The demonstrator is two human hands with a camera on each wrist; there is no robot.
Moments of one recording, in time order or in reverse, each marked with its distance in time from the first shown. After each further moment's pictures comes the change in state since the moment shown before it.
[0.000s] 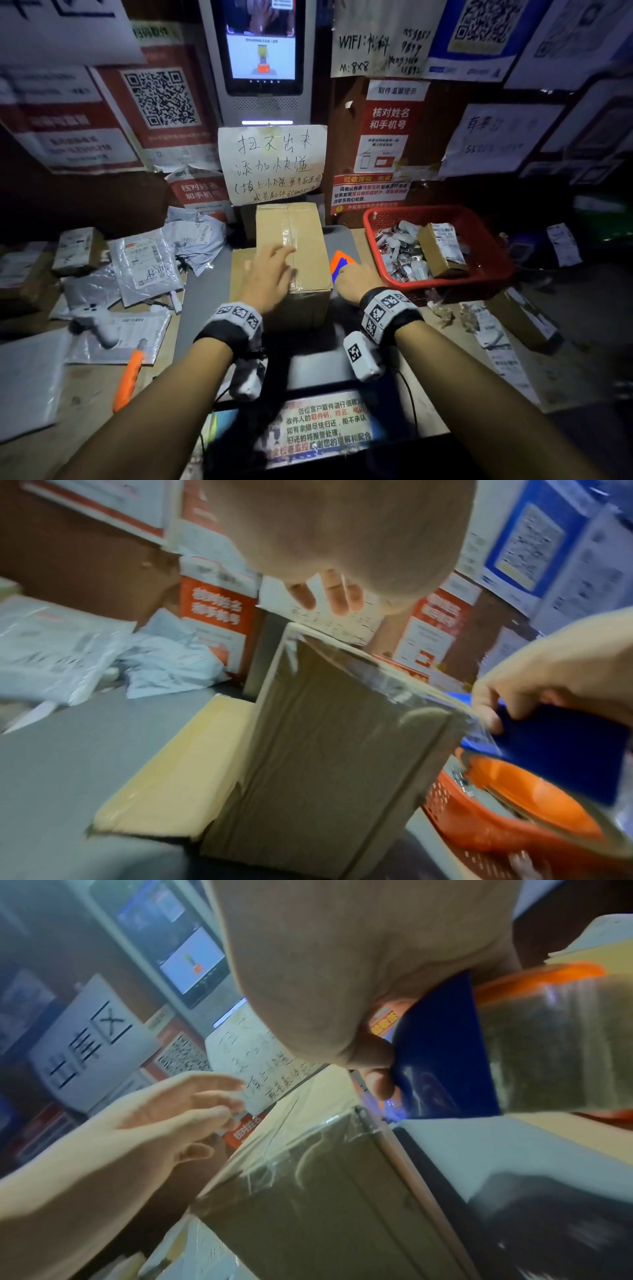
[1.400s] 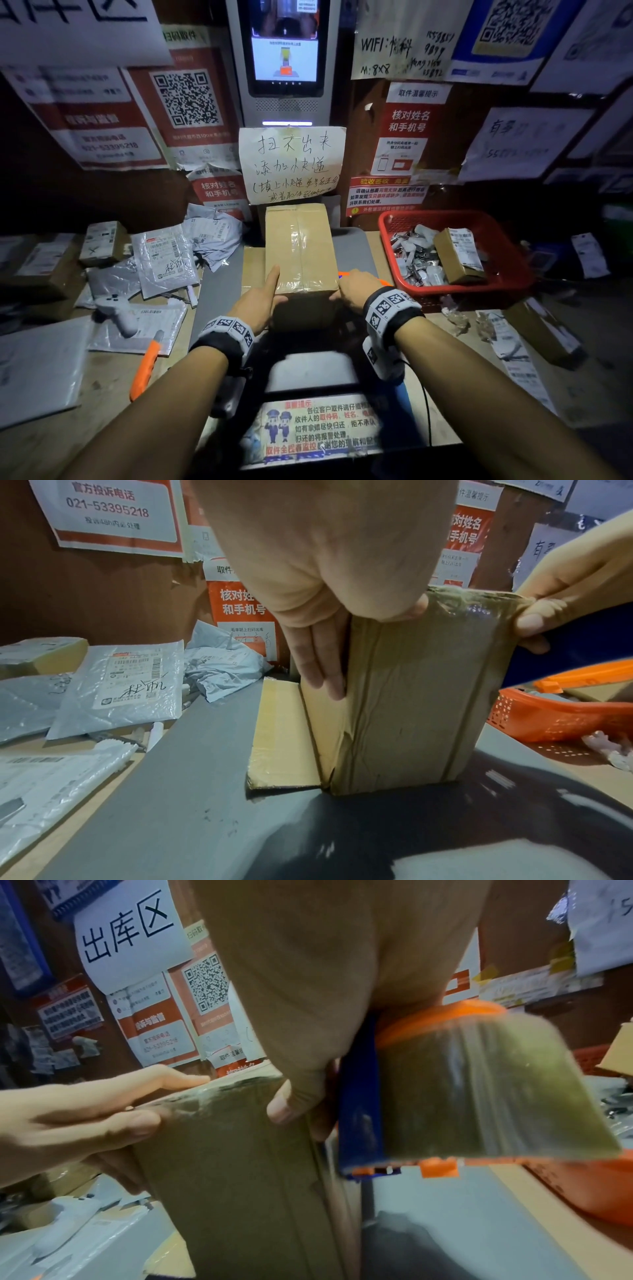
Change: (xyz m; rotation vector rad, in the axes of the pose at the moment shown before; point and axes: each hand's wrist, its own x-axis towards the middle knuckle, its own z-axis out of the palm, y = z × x) left_hand -0.043 -0.020 -0.013 0.071 -0.404 -0.289; right_hand 0.006 -0.008 0.010 -0.521 -0.200 -0.231
